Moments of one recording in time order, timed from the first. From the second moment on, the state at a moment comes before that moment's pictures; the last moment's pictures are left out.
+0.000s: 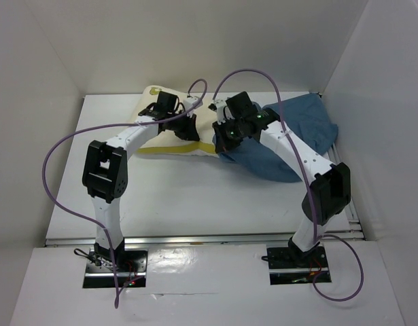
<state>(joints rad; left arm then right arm) -0.33 2.02 1.64 -0.44 0.61 0.12 0.55 1.69 1.61 -0.81 -0.31 0.04</state>
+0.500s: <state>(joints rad) -0.32 2.02 1.64 -0.40 0.58 -0.04 0.51 1.65 1.45 -0.84 -0.30 0.02</state>
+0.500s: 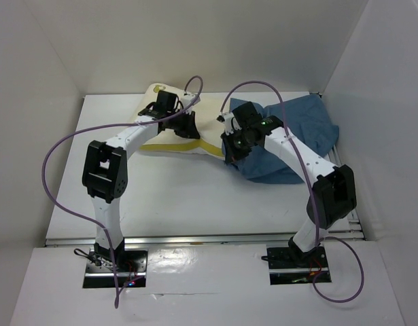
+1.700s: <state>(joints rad) -0.38 1.83 1.50 -0.36 0.32 -0.19 0.58 1.86 1.79 -0.88 -0.51 0.04</state>
